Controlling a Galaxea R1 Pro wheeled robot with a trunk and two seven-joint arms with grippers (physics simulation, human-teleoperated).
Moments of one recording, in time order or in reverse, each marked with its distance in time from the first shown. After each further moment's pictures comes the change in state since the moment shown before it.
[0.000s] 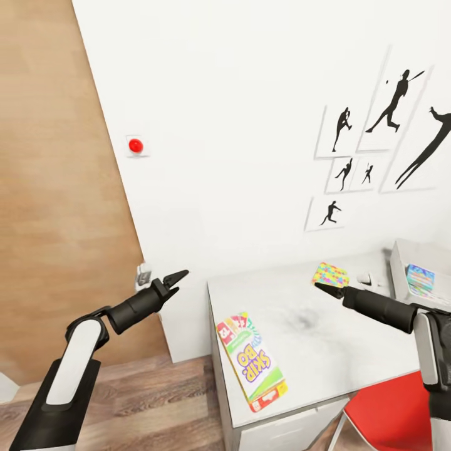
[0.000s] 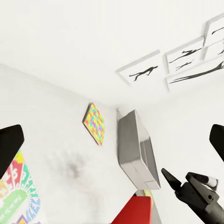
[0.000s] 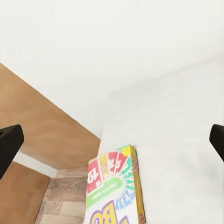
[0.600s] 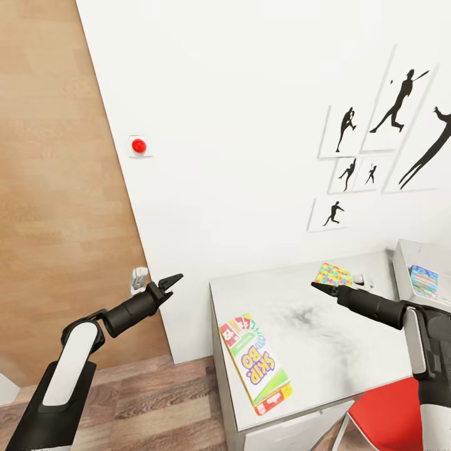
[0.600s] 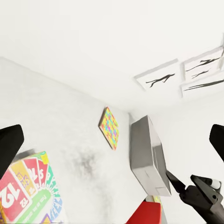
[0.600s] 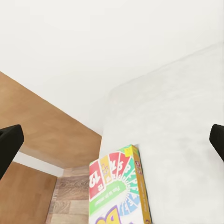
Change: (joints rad) left arm 0.008 0.015 0.028 0.032 -0.007 -0.005 0.015; right arm -0.052 0.002 0.009 0.131 0.003 -0.009 -0.021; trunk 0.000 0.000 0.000
